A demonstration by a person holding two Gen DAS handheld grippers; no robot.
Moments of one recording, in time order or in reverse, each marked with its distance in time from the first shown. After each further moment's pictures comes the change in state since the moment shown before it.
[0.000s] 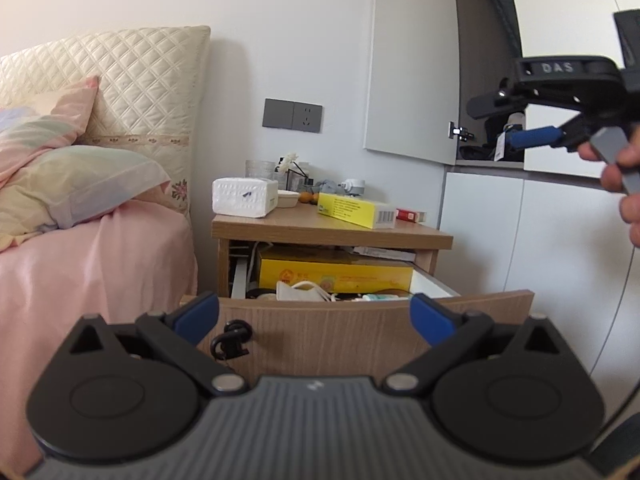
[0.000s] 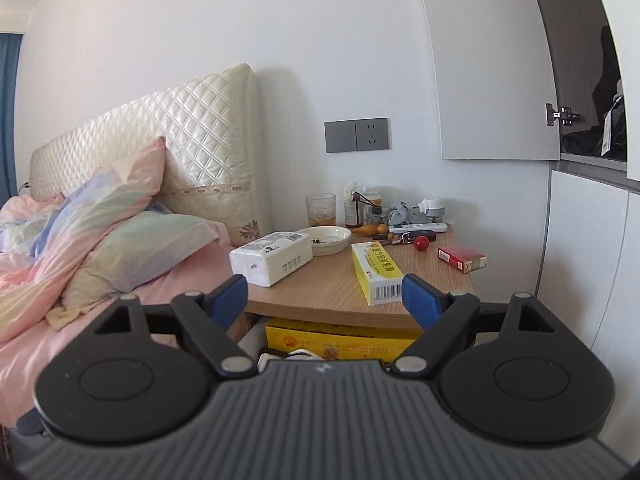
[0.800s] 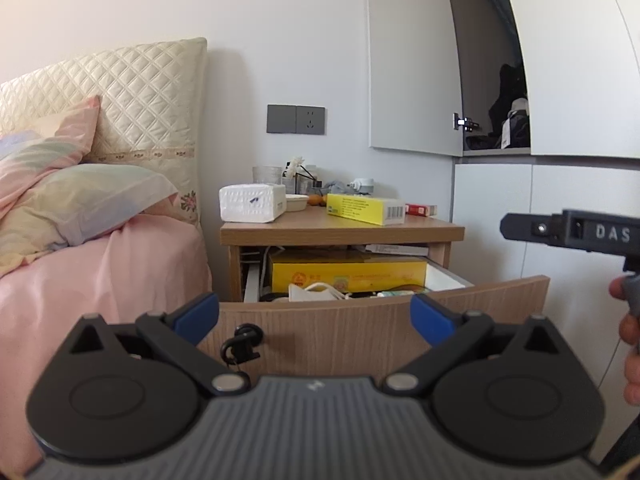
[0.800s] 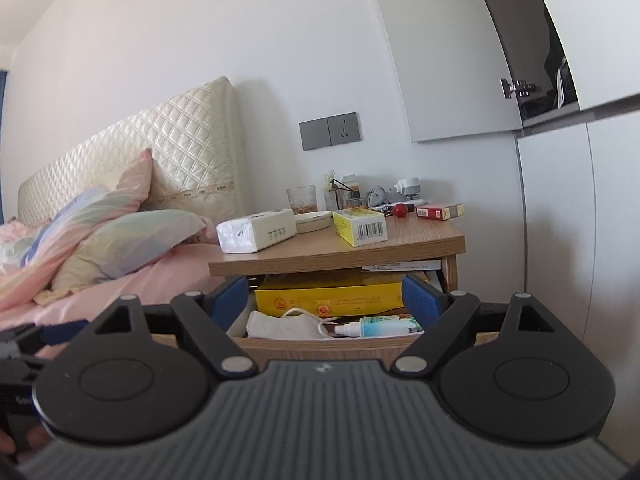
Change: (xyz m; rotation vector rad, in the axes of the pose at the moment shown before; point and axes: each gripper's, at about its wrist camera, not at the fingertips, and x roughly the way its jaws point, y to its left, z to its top) left arm 0.004 -0.008 -0.004 0.064 -0.010 0.053; right arm -0.020 0.002 -0.125 0.070 -0.117 -0.062
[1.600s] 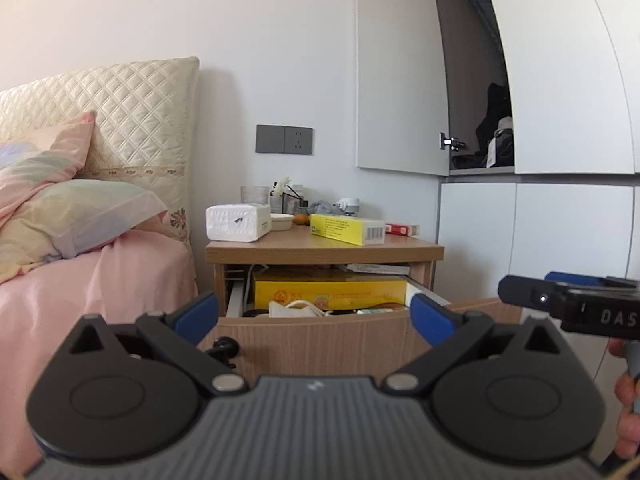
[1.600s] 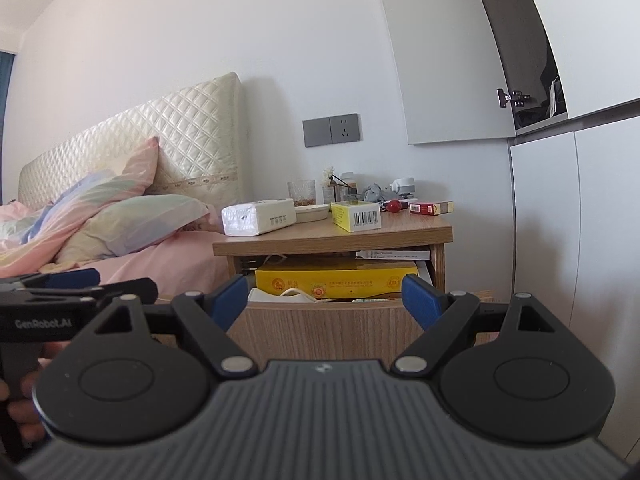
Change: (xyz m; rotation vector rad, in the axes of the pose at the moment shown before) left arm -0.018 -0.018 0.003 -0.001 -0.061 -0.032; right arm -0.042 0.004 -0.022 -0.036 -0.017 -0.014
